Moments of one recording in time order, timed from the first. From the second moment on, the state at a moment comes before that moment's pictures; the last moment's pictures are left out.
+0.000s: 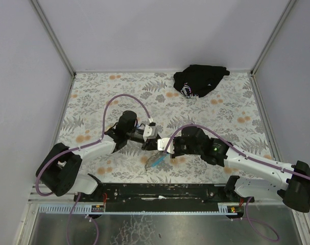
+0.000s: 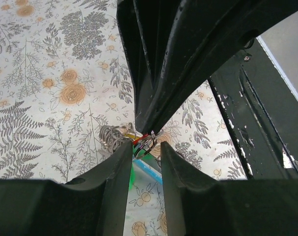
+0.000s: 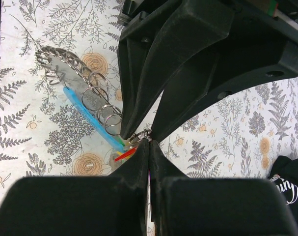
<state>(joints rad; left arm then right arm) -0.60 1.39 0.64 0.32 1.10 0.44 1.00 1.09 0.76 -0.24 -0.19 -0.71</state>
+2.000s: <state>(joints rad) -0.64 1.61 0.54 0.82 0.72 -0.19 1.00 1.08 0.55 -0.02 0.17 -0.38</state>
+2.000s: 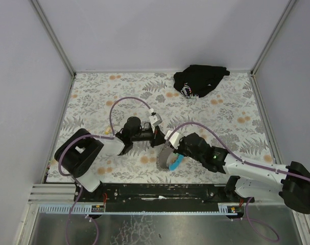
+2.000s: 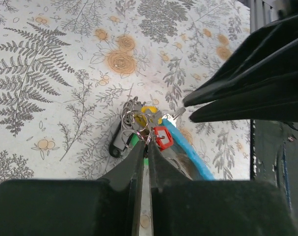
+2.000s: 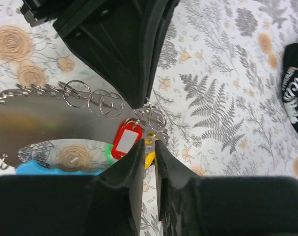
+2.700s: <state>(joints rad) -0.65 1.94 0.78 0.87 0.57 -0.27 1.00 0.71 0.44 -0.03 0.45 -0.21</state>
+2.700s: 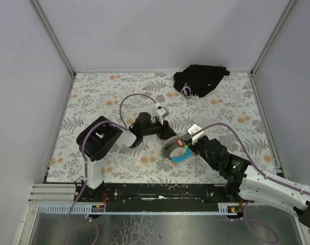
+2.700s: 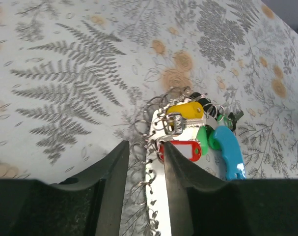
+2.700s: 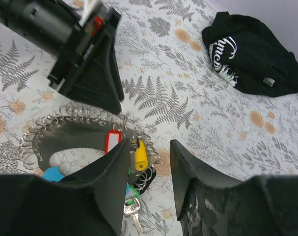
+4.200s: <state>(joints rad) -0.54 0.41 0.73 -0.34 -0.29 -0.49 1.00 0.16 0.59 -0.48 0.74 0.11</state>
